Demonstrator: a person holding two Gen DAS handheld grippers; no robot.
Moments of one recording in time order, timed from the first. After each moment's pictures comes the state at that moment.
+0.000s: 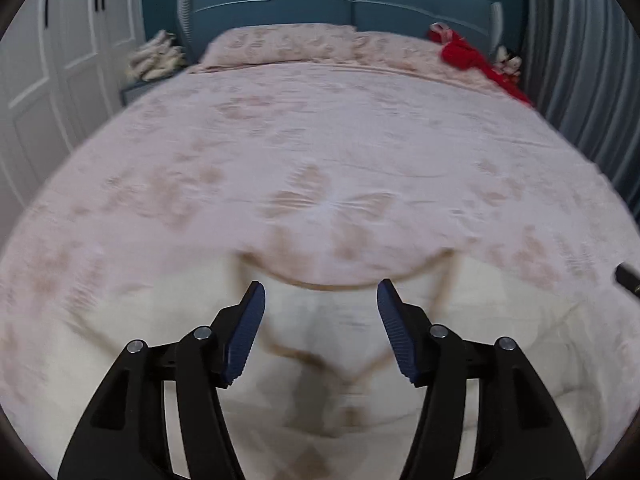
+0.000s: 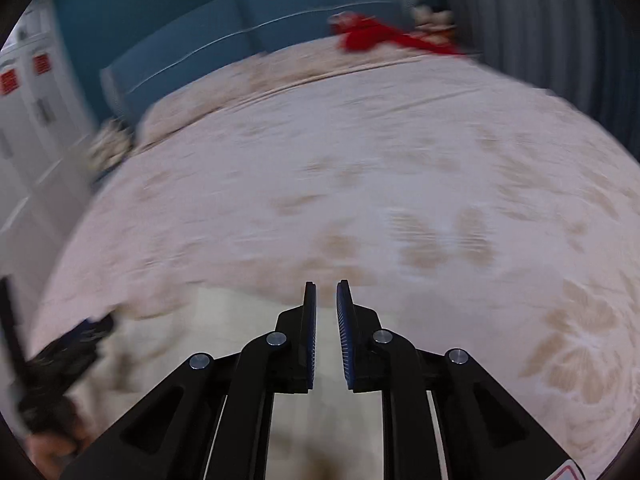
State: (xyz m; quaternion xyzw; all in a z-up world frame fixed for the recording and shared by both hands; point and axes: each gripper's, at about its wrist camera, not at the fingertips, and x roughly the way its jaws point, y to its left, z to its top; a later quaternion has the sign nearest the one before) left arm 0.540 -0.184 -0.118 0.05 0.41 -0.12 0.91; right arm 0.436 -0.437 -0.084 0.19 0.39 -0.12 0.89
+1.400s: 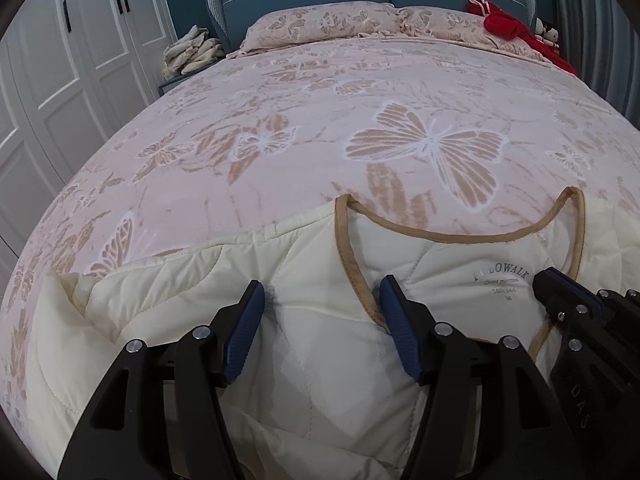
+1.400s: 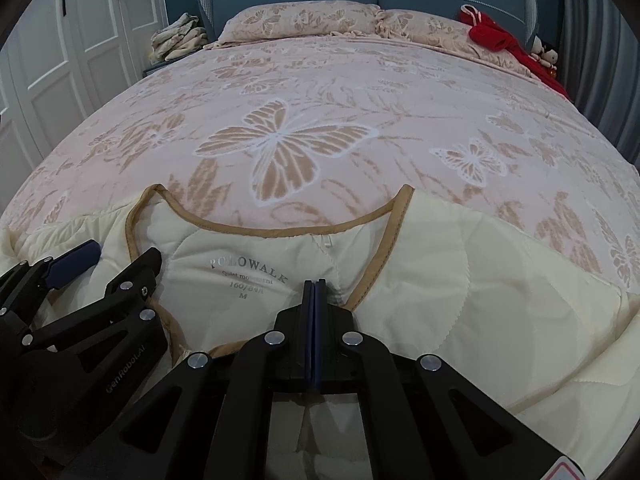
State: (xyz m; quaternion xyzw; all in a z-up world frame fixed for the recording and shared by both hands) left arm 0.554 -0.161 -0.193 0.10 0.40 -0.04 0.91; right arm 0.522 -0.280 -0.194 0.04 0.43 -0.06 0.90
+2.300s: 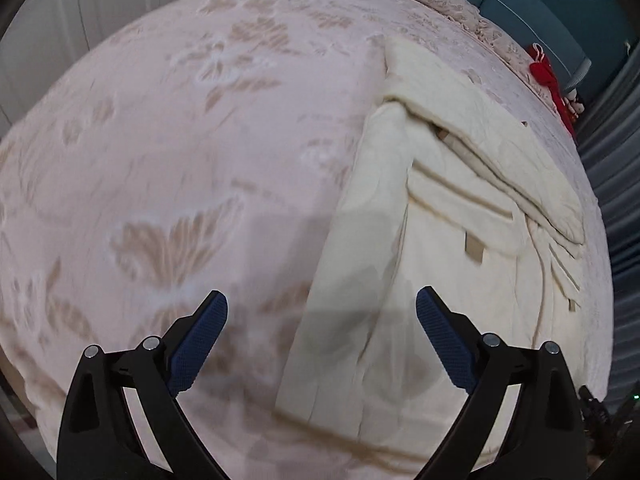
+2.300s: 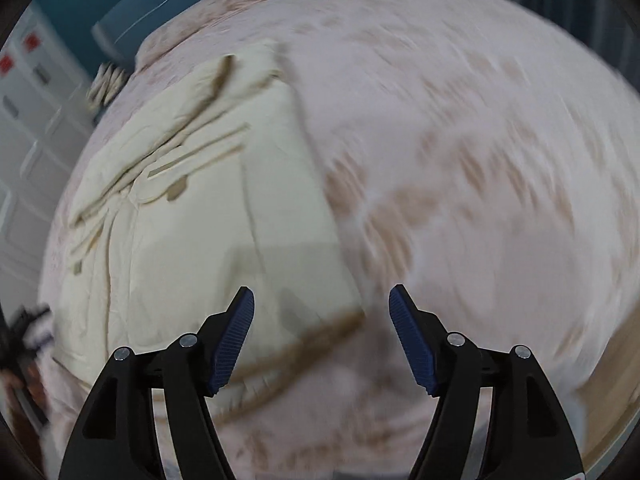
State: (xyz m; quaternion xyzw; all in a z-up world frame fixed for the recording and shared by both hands) left arm 0.203 0.137 -0.131 -0.15 0.55 -0.04 0.82; right arm -0.001 -0.396 -0.145 0.28 0.49 -0.16 0.81
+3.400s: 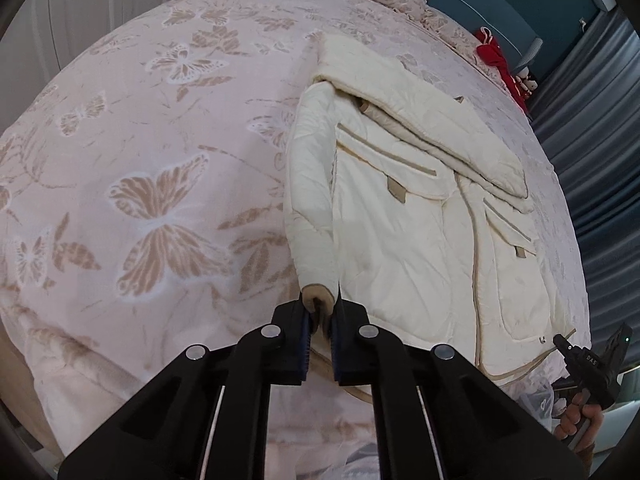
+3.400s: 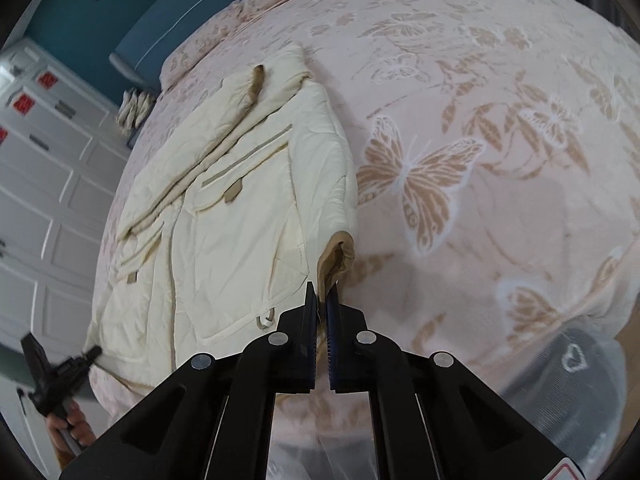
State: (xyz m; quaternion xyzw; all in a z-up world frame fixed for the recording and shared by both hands) left arm 0.138 0.126 -0.086 -0.13 0.53 -0.12 0.83; right arm -0.024 -0.370 -0.122 0.32 0.47 -0.10 0.82
